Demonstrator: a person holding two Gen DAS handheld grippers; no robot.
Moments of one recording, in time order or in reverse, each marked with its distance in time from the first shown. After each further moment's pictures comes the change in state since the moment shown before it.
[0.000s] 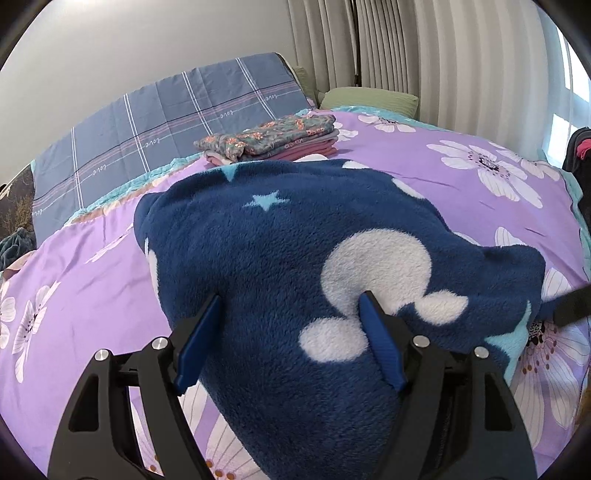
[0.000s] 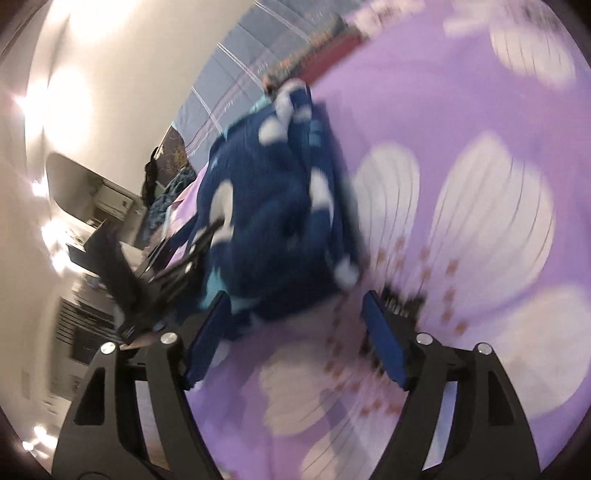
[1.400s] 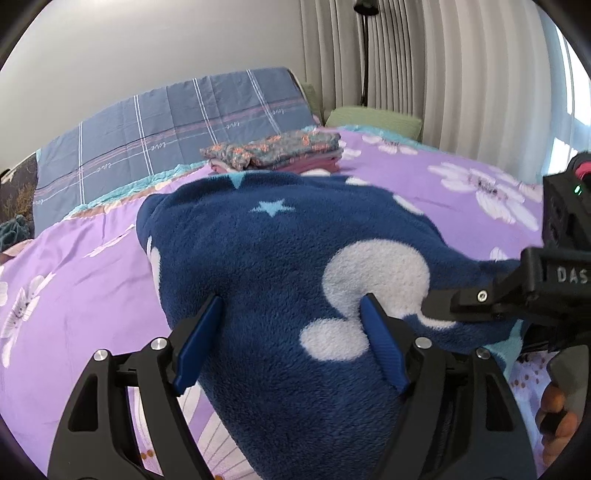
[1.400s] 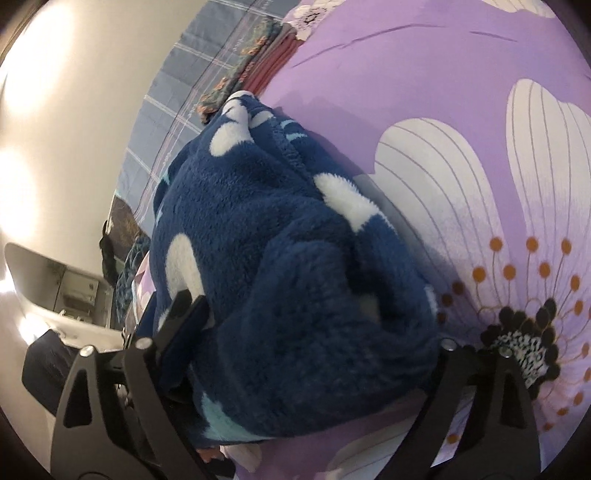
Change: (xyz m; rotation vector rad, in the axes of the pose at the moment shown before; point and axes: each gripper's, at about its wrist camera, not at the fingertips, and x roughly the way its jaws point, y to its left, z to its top) left arm -0.009 0.006 -0.007 -0.078 -0.093 -0.028; right arm 0.074 0.026 0.020 0.258 -0.188 -0.159
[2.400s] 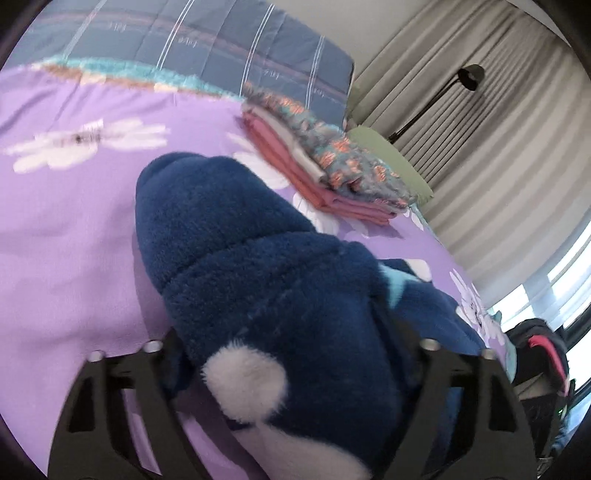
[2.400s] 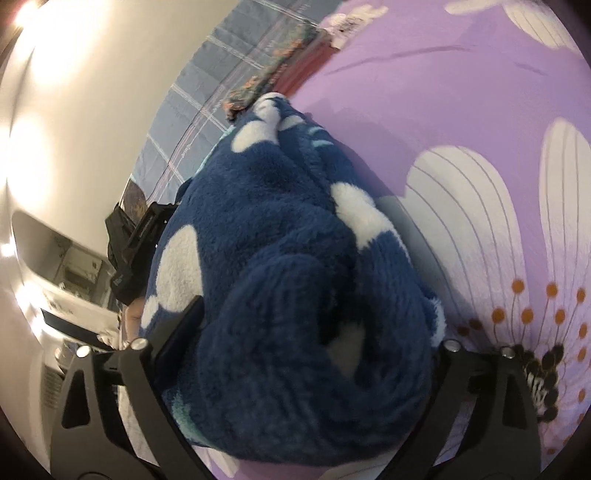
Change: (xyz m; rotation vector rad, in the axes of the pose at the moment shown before) left arm 0.144 0.152 0.046 -0.518 0.114 -0.328; right arm -0.002 0.006 -0.005 -0.151 -0.037 0.034
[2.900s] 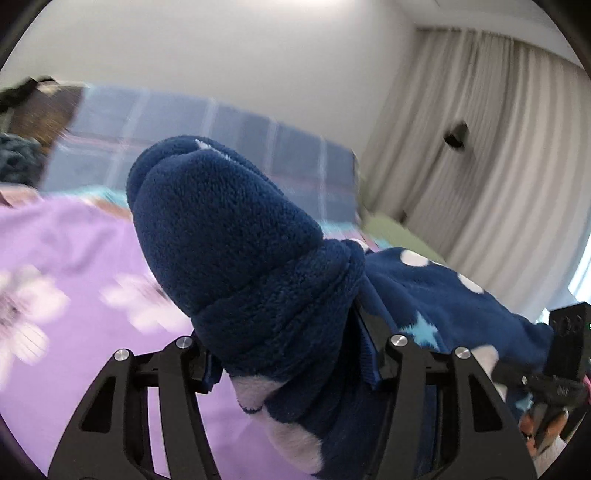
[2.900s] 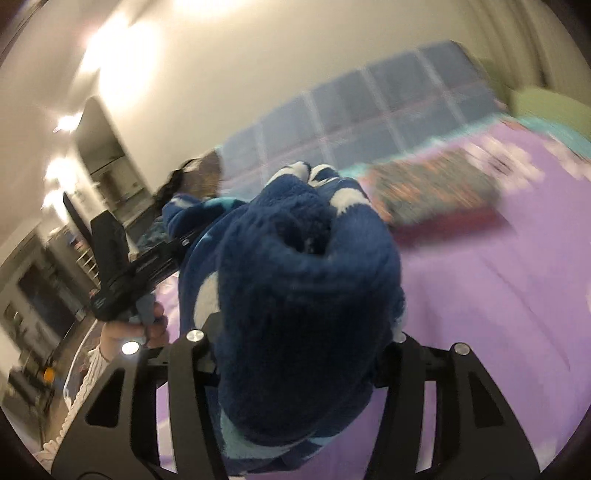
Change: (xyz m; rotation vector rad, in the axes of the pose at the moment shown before) left arm -0.161 -0.016 0.067 0.115 -0.379 0.169; right arm 0.000 0.156 0.103 -0.555 -0.089 0.171
